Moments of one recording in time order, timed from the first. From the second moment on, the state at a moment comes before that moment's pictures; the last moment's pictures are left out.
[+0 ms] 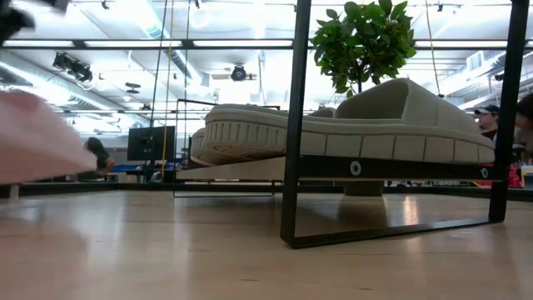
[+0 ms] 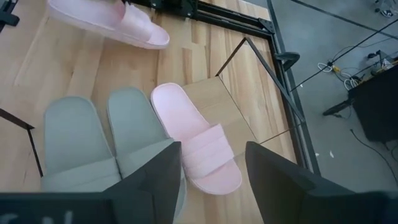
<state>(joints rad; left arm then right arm) -0.80 1.55 1.17 -1.37 -0.32 -1.22 0.34 1.37 1.61 -1.05 0.48 0.07</state>
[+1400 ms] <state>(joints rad) -0.55 1.59 1.74 -1.16 -1.05 0.35 0.04 1.48 1.61 -0.78 -0.06 1.04</state>
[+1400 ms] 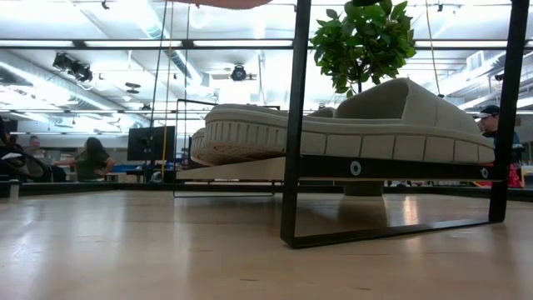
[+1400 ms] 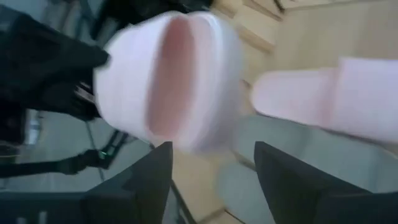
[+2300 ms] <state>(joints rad) -0.58 1.59 1.74 -1.11 -1.12 0.42 0.00 1.48 1.61 -0.81 -0.06 1.03</state>
